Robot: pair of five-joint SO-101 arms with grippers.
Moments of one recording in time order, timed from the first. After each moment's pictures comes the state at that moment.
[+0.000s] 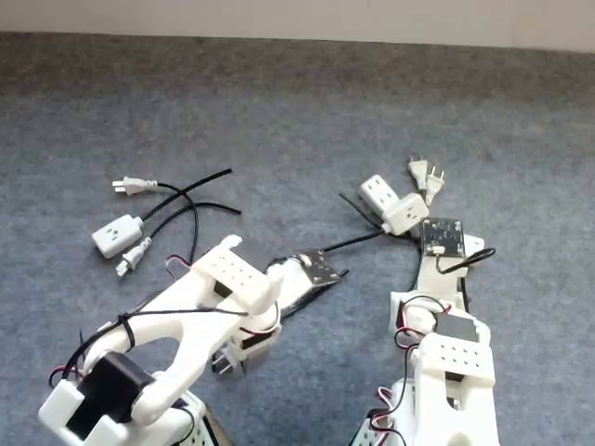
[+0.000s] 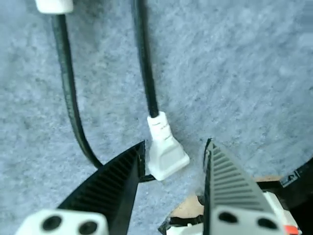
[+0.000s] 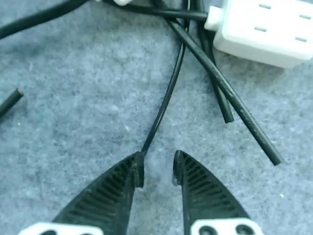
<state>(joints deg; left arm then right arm) 28.5 -12.1 47.3 75.8 -22.5 7.3 -54.8 82.4 43.0 10.1</state>
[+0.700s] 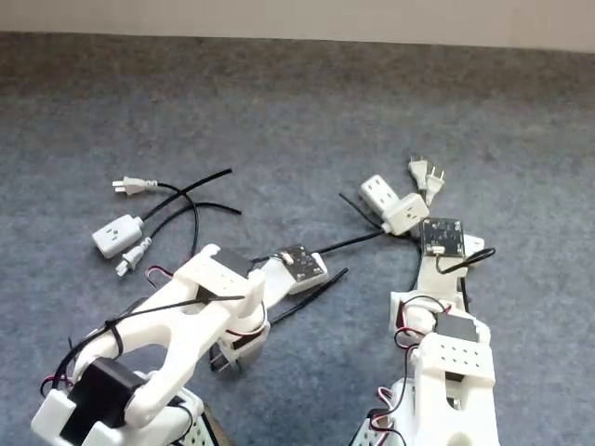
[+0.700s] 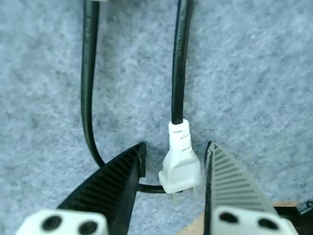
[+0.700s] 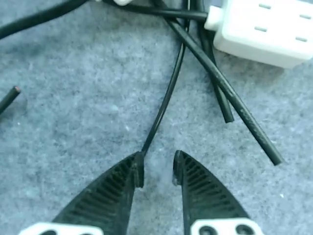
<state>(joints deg) 24.6 -13.5 55.1 66.0 -22.7 7.3 -54.8 82.4 43.0 10.1</state>
